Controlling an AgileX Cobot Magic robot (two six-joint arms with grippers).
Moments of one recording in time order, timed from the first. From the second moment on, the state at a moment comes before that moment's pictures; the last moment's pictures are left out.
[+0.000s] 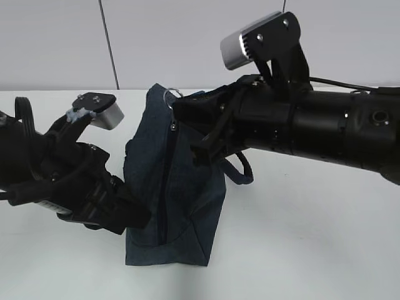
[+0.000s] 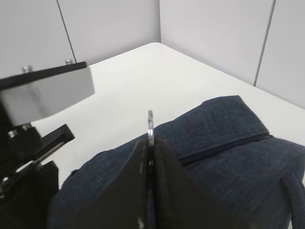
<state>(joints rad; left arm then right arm) -0.51 1.45 -0.79 -0.79 0.68 0.74 0.54 1.48 -0.78 -0.67 -0.48 0.56</state>
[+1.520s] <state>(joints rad) -0.51 1.45 -0.80 -0.78 0.77 0.73 0.20 1.83 -1.17 -1.18 -0.71 1.11</state>
